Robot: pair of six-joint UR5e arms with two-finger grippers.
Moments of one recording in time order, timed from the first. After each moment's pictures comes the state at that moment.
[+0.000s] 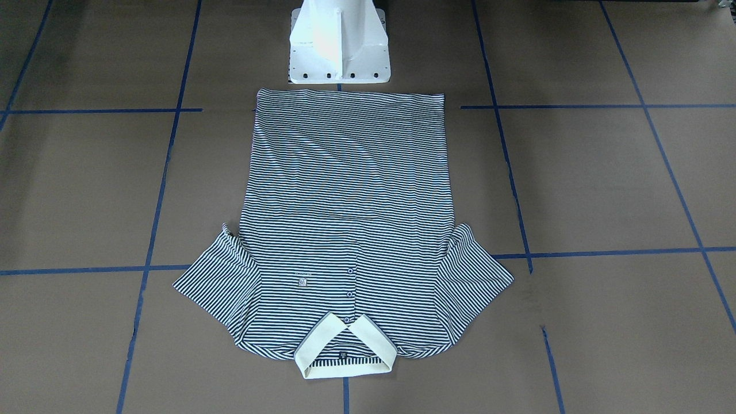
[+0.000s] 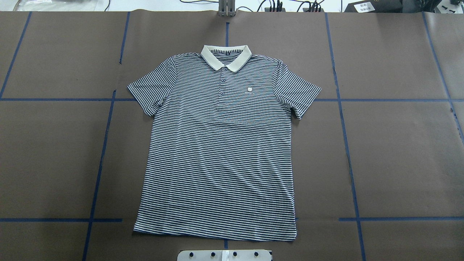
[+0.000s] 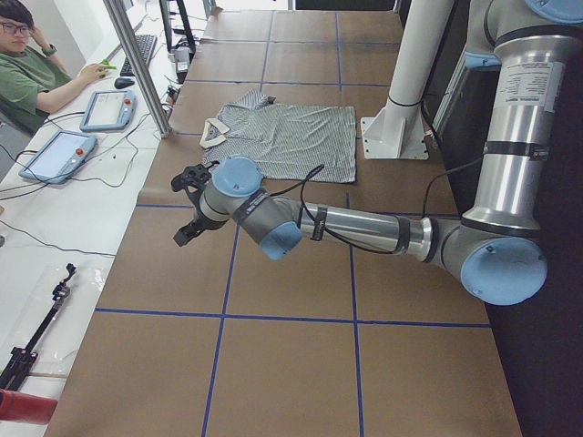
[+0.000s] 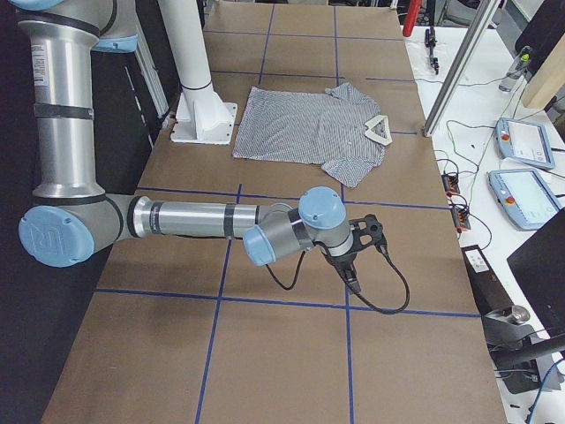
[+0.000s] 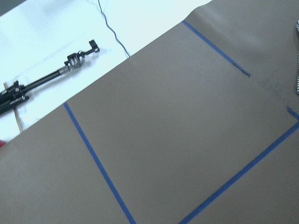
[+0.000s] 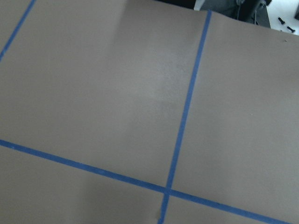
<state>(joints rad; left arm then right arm) -1.50 -1.71 -1.58 -2.29 -2.36 0.00 1.56 -1.57 1.58 -1.06 2.34 0.12</state>
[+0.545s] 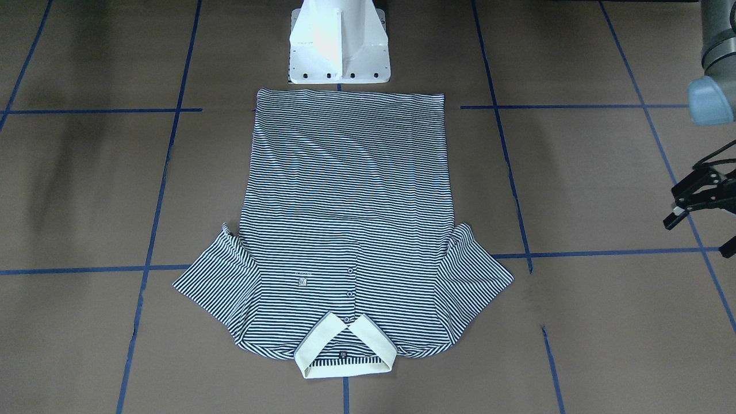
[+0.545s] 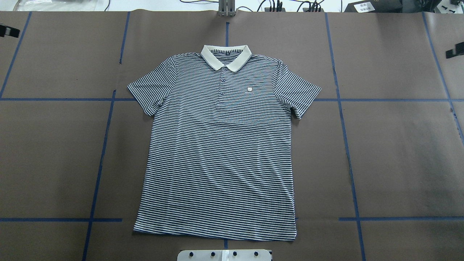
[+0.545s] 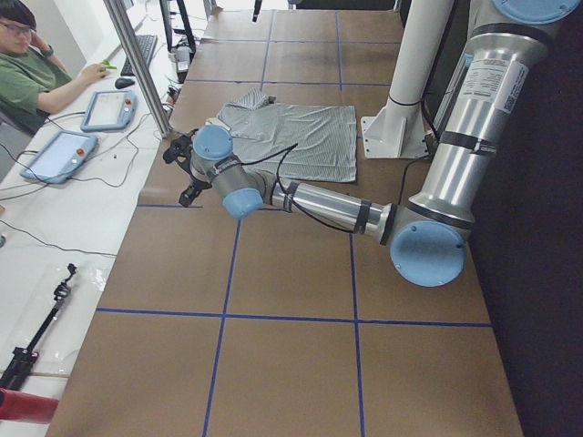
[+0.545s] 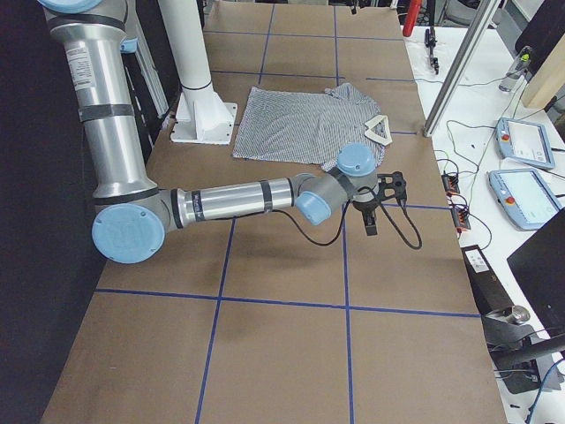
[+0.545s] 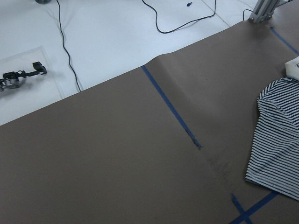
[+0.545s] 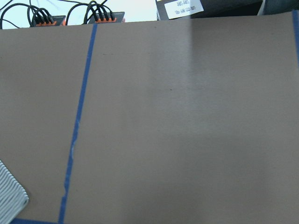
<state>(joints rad) -1.29 -1.87 -1.52 -2.32 -2.35 -0.39 1.27 -1.36 1.56 -1.00 2.24 0.74</state>
